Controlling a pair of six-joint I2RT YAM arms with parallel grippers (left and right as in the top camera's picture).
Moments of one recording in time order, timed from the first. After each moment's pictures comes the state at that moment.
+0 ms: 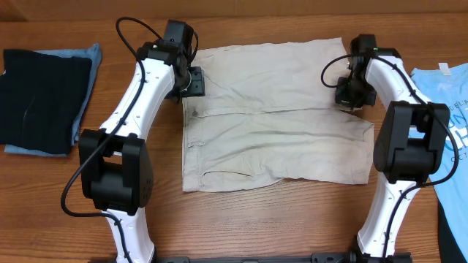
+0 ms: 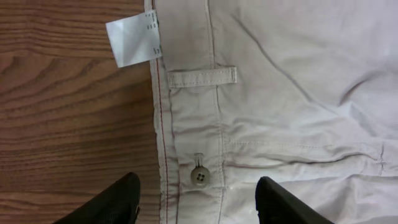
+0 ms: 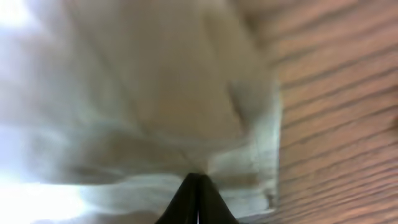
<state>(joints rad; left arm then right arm) -0.22 2.06 1.75 -0.97 0.00 -0.28 -0.07 2.26 1.76 -0.99 0.12 0.21</state>
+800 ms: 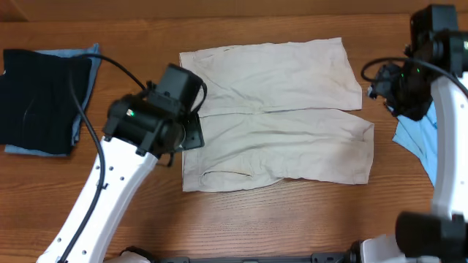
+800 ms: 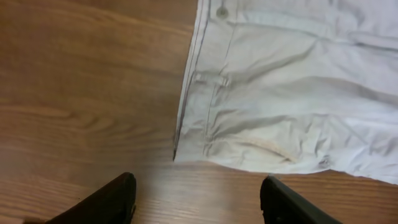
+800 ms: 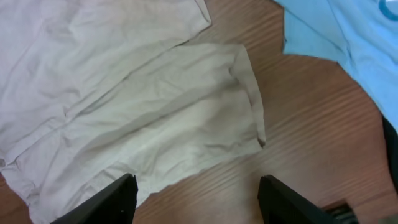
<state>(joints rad) -0.45 1.42 1.51 -1.39 -0.16 -0.67 -0.08 1.66 1.91 -1.61 0.02 0.46</state>
